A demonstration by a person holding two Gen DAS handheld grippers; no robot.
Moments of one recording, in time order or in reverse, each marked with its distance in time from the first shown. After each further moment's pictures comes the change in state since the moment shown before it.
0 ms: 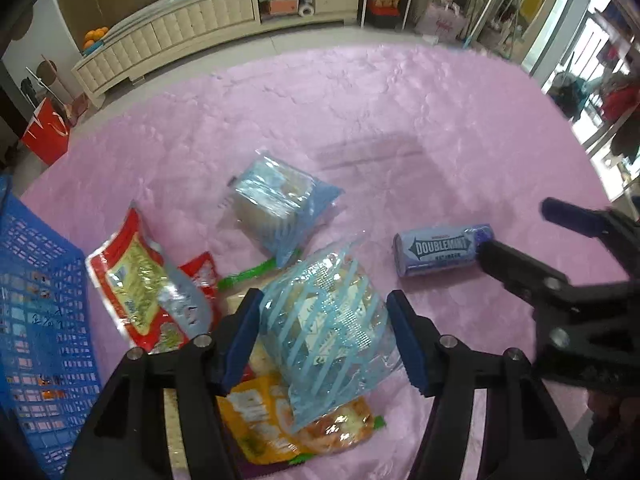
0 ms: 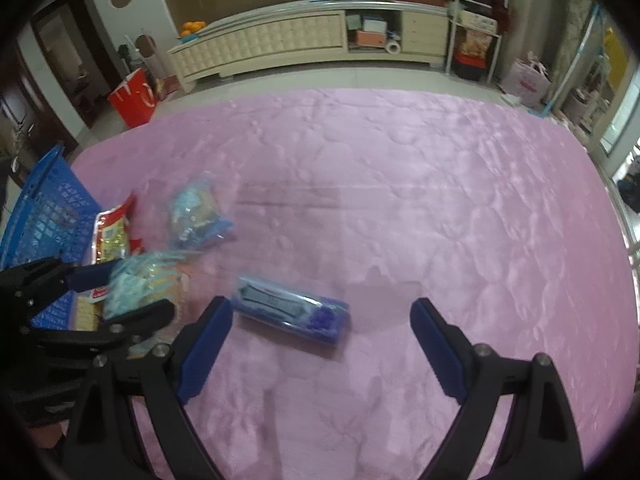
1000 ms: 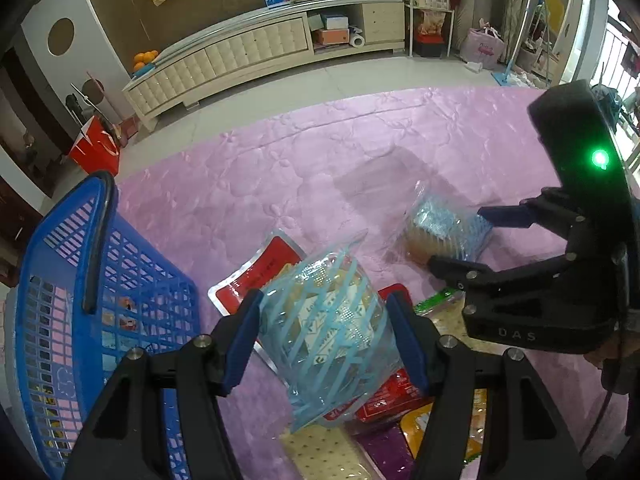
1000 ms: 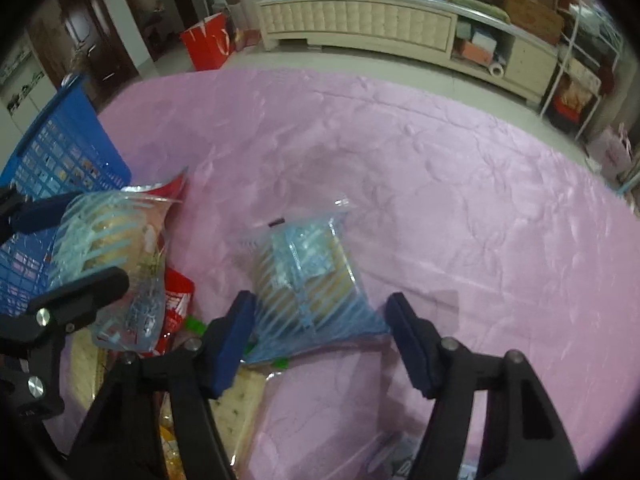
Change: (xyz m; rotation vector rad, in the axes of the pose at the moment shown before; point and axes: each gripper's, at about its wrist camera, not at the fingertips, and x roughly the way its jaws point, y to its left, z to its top) left arm -0.020 0.091 0.001 0.002 -0.097 0.196; right arm 0.099 0.098 0.050 -0.294 0.063 0.127
